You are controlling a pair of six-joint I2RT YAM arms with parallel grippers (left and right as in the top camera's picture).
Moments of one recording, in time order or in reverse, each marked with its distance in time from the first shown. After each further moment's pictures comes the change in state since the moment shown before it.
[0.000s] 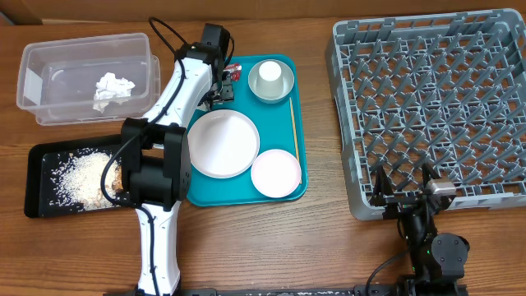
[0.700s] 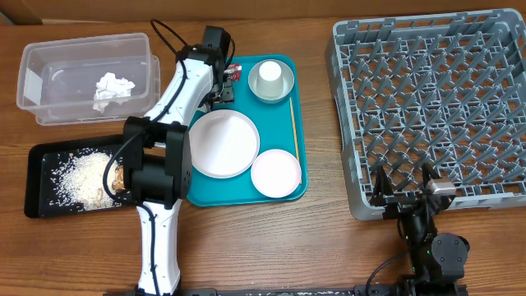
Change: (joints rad) left arm 0.000 0.025 0.000 0.008 0.000 0.000; right arm 0.000 0.000 0.000 0.000 0.000 0.000
